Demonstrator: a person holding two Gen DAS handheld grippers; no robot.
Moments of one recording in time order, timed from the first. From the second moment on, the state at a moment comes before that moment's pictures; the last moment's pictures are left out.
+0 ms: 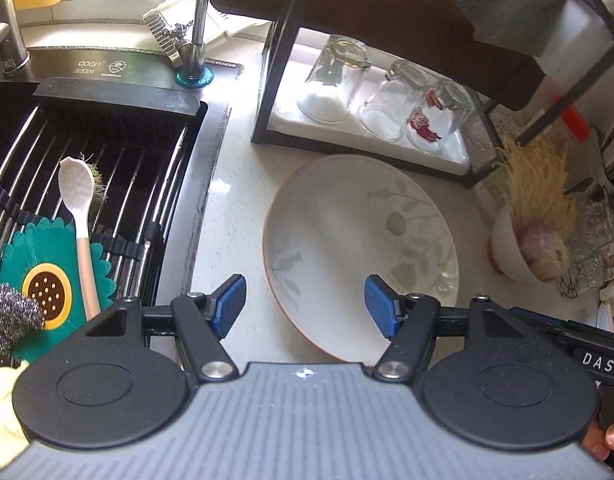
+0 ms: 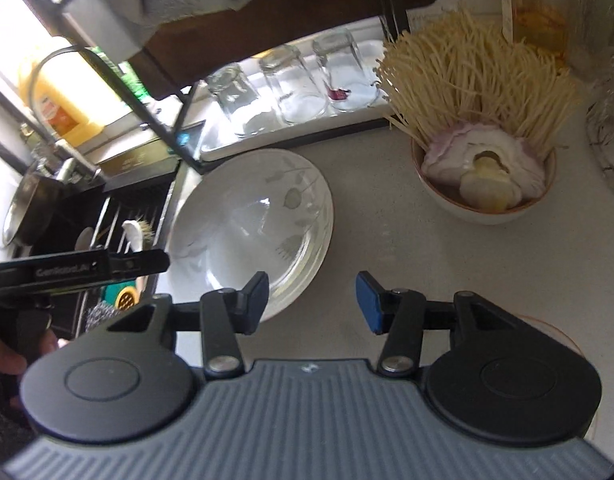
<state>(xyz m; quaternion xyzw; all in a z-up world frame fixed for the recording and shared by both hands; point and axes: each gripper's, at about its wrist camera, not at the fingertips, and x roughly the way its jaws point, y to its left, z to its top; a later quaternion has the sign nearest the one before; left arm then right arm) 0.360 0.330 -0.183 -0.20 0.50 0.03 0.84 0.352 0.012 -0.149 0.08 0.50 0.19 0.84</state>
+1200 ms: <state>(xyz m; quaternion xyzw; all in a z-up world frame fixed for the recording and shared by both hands) 0.434 0.353 -0.230 -0.18 0.54 -0.02 0.82 0.418 0.038 -0.194 0.09 0.55 0.17 0.81</state>
